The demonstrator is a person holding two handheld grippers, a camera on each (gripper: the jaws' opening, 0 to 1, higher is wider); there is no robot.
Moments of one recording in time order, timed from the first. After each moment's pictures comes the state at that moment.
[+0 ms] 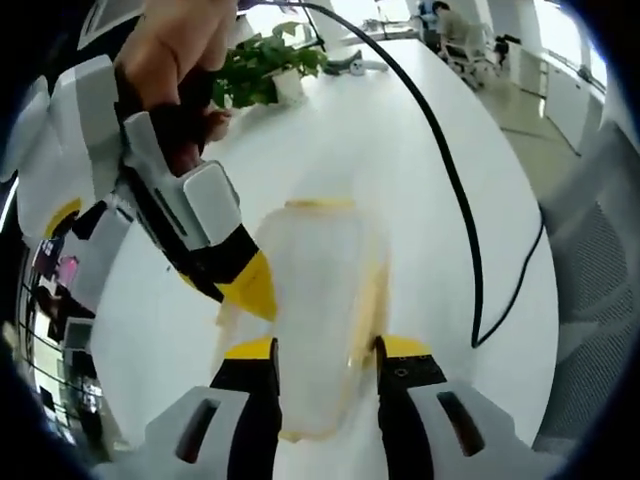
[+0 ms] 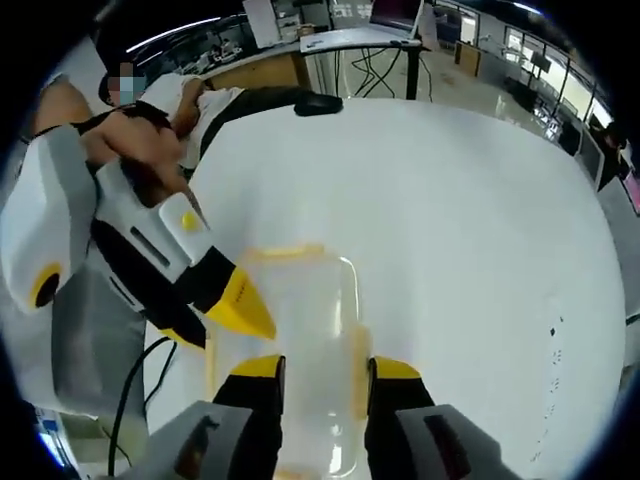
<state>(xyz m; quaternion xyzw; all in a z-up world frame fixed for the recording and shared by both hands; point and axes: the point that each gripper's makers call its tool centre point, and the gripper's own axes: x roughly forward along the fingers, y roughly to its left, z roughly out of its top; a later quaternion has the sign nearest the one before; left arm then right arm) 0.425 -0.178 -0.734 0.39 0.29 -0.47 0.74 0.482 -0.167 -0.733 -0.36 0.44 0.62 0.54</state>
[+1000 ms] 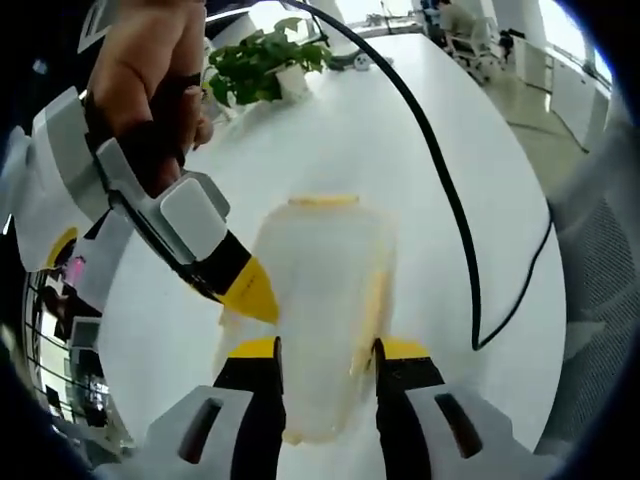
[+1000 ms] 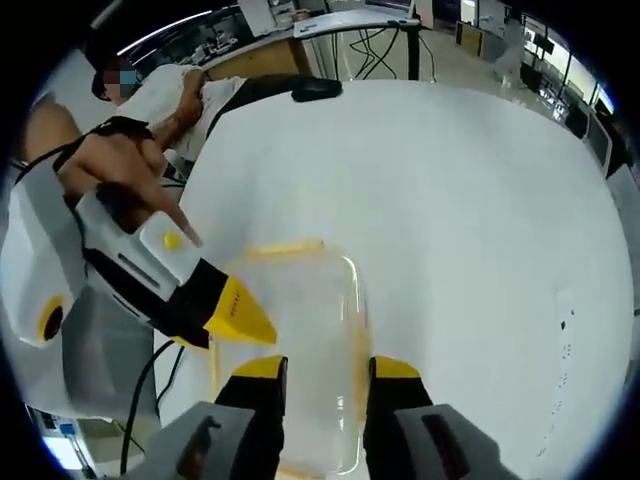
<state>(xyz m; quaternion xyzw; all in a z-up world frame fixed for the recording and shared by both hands) 0.426 -0.177 -0.734 0.40 0.28 -0.45 0.74 0.479 -0.165 -0.737 -0.36 0.48 0.61 0.52</state>
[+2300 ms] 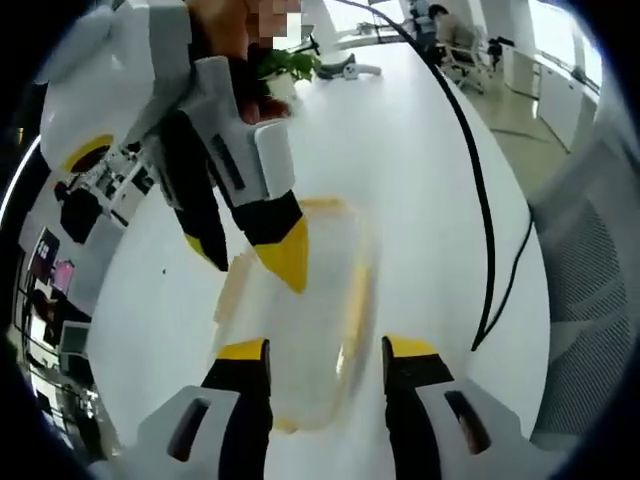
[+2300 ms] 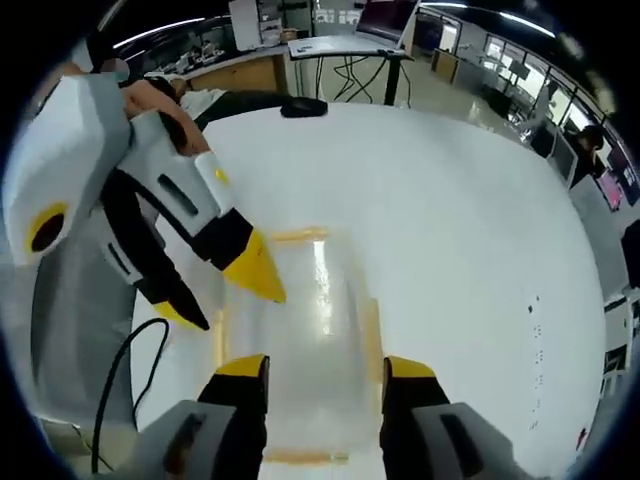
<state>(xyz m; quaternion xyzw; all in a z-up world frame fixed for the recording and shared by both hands) 0.418 -0.172 -0.728 0.39 0.28 -0.48 0.73 0.468 -0.191 -0.728 -0.37 0.41 0.58 0.60</state>
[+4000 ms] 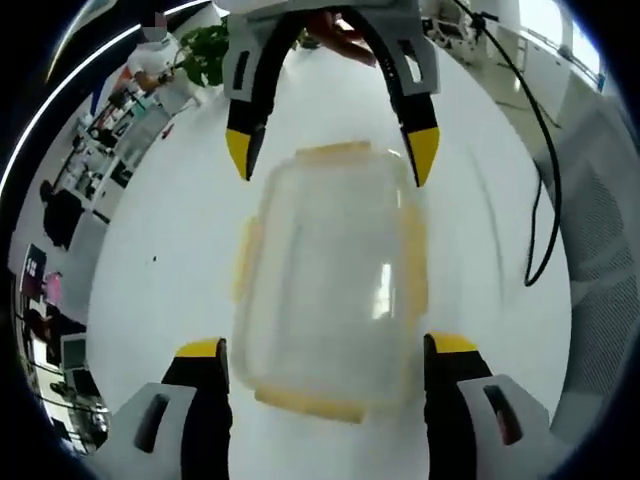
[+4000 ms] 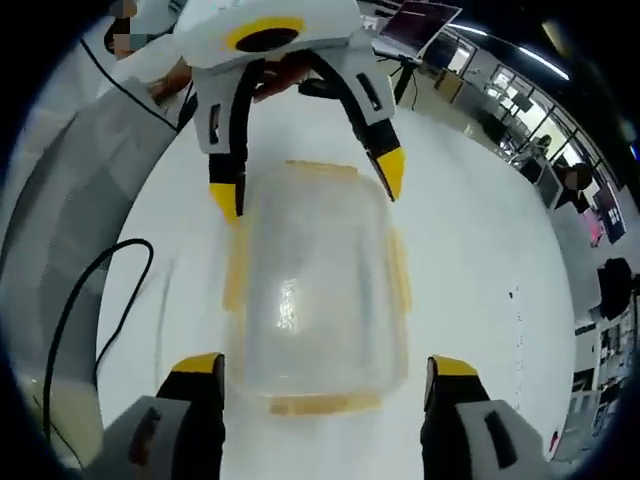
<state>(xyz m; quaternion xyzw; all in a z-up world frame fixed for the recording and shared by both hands) 0.455 -0.148 -0.755 0.44 0.32 -0.50 0.68 0.454 -0.238 -0.750 -0.44 0.35 0.56 0.61</state>
